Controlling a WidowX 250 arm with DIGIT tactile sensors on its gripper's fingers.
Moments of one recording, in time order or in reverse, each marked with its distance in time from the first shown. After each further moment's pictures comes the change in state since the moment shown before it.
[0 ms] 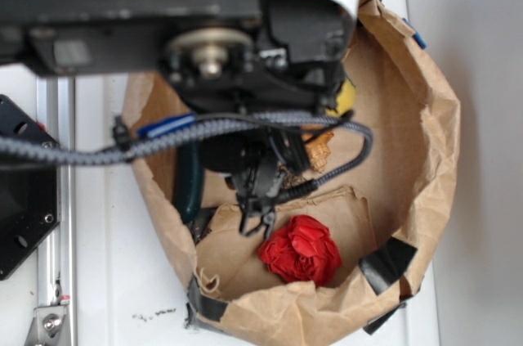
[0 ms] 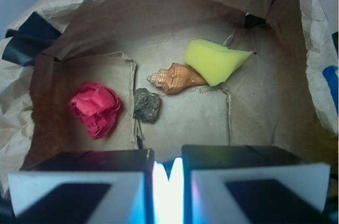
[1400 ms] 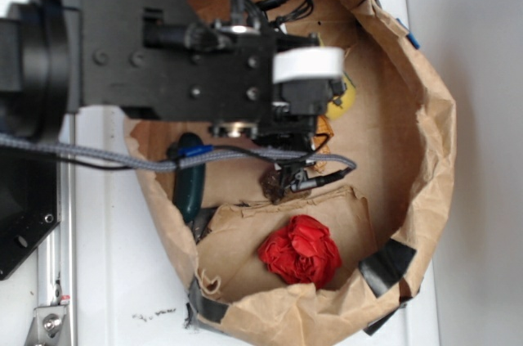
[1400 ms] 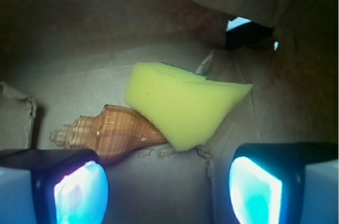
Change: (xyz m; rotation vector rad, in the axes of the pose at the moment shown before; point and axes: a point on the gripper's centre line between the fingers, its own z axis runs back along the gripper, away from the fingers) arm 0.031 0.032 -0.092 0.173 -0.209 -0.022
